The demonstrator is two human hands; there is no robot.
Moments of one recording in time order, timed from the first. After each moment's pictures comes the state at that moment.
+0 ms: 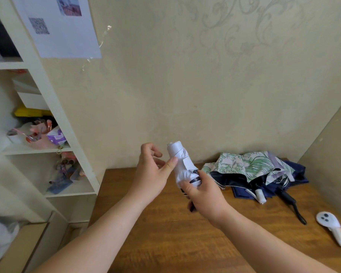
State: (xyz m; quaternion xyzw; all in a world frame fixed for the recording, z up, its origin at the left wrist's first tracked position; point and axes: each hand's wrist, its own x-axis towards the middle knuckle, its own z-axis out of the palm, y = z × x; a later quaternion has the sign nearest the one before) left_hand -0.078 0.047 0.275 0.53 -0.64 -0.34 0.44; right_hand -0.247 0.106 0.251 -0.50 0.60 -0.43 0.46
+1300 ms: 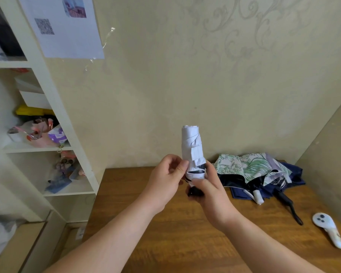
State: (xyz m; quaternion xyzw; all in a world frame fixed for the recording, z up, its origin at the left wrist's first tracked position) left_hand -0.104 0.073 0.272 0.45 -0.59 -0.51 0.44; right_hand -0.248 0.122 0.263 -0.44 0.46 -0.55 0.54
